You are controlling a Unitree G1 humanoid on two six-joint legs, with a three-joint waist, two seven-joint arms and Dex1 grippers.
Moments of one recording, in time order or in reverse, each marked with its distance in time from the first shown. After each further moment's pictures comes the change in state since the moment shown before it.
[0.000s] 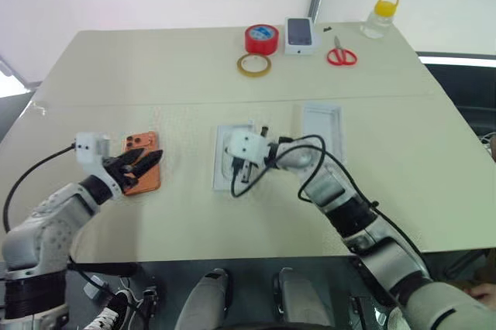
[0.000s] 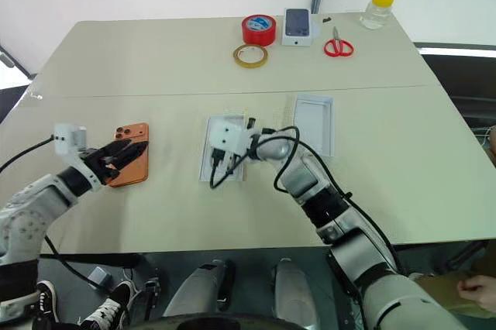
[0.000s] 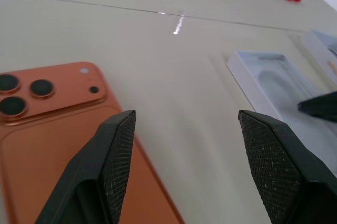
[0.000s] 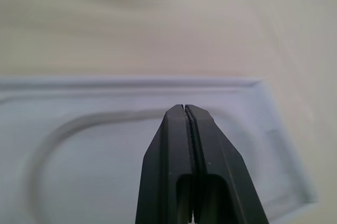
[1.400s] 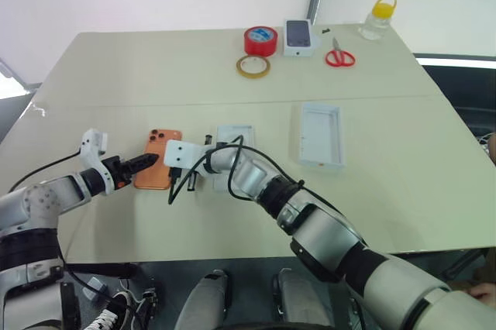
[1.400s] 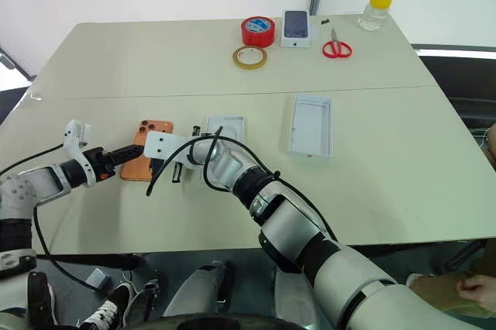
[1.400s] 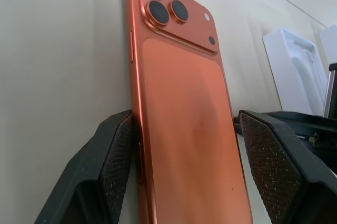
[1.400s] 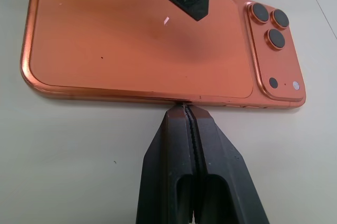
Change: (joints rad) left arm -0.246 0.075 -0.077 0.367 0.066 0.306 -0.143; right arm -0.286 0.392 0.121 0.725 -0.101 -0.150 -0.137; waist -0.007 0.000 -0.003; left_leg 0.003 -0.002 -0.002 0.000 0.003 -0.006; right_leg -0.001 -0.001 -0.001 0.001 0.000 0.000
